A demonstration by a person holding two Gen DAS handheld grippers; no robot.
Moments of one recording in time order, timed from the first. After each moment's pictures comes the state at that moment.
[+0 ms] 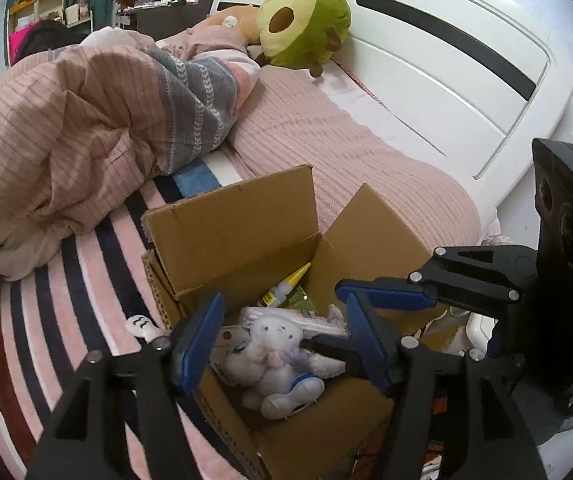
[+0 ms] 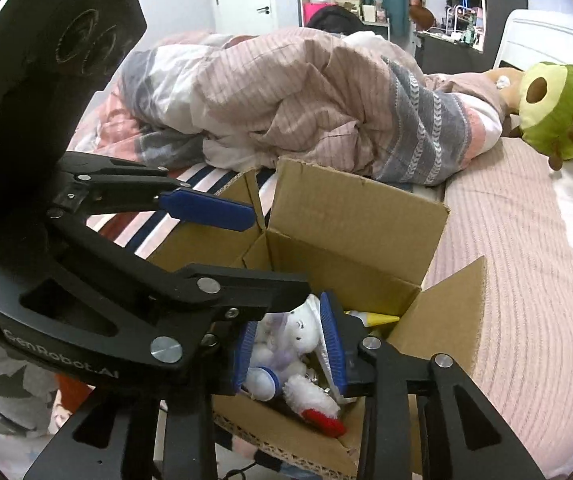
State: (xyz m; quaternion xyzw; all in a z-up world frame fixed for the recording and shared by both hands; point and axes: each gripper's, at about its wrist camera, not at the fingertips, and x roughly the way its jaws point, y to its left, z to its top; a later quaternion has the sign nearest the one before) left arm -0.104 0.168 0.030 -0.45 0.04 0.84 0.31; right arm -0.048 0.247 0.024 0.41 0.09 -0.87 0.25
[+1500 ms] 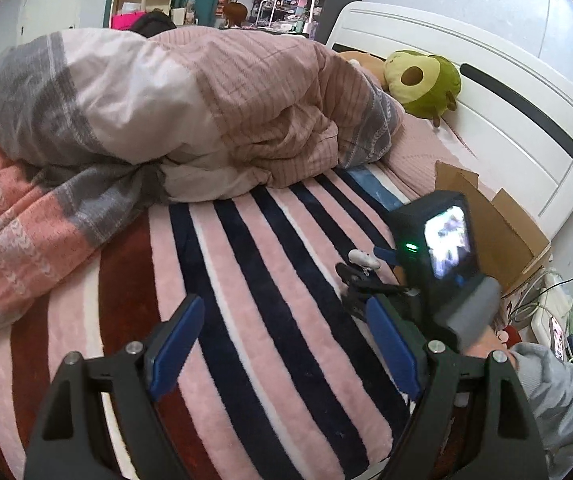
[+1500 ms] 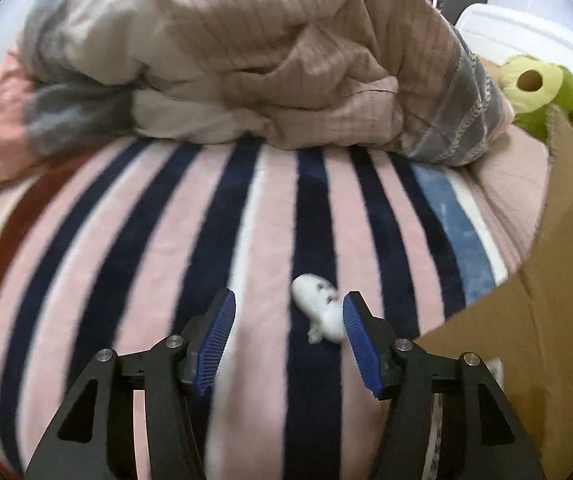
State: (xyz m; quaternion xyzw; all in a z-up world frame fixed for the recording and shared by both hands) left arm -0.073 -0.102 -0.024 -0.40 -0.03 0.90 0.20; right arm -0.134 0.051 -0.132 0.43 0.13 -0.89 0.03
